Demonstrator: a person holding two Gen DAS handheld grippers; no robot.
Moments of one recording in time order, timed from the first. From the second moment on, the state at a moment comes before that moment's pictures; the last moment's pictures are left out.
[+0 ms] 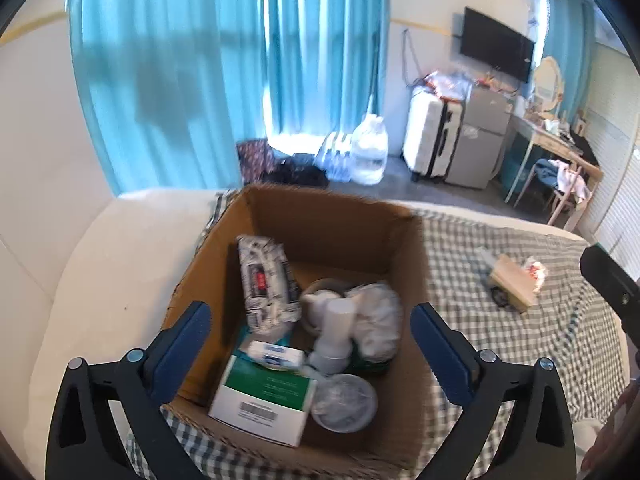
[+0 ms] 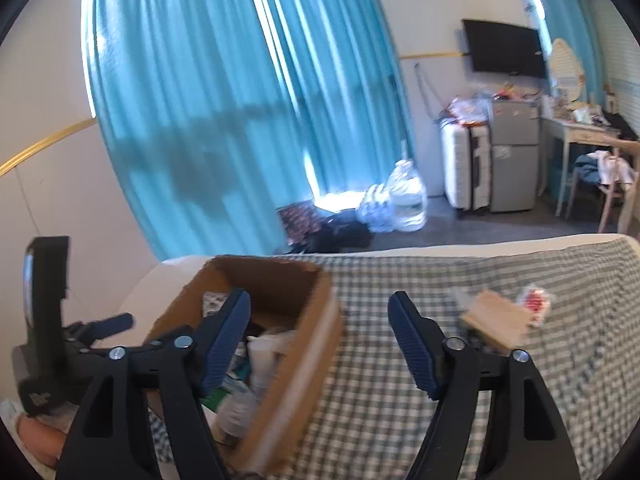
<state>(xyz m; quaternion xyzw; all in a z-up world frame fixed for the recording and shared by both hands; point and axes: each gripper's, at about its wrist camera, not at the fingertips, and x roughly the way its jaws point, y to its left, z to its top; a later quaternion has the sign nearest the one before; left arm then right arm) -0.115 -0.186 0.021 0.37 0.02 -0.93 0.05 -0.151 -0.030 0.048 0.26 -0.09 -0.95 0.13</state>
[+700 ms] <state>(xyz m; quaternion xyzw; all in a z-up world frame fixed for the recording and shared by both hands) -0.105 -0.022 -0.014 0.41 -0.01 -0.91 -0.02 -0.085 0.171 0.014 0.25 -0.16 -0.95 -0.03</state>
